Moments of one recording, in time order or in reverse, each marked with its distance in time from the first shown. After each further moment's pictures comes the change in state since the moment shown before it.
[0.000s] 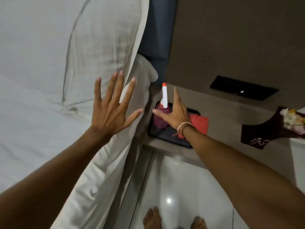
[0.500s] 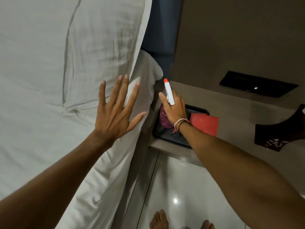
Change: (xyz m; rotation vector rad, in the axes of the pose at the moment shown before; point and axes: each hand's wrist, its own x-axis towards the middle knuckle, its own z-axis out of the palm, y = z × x) left_hand 0.002 -0.001 0.036 0.030 0.010 0.041; right_hand 0.042 -0.001 0.044 0.184 0.256 -0.214
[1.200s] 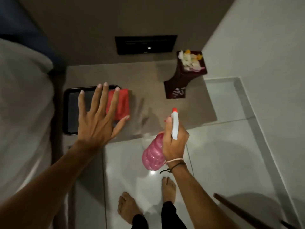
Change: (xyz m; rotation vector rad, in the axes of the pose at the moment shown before) left_hand 0.012 0.247 -0.004 -0.216 -0.060 0.374; right_hand -0.236 0.082 -0.217 -0.041 0.739 0.372
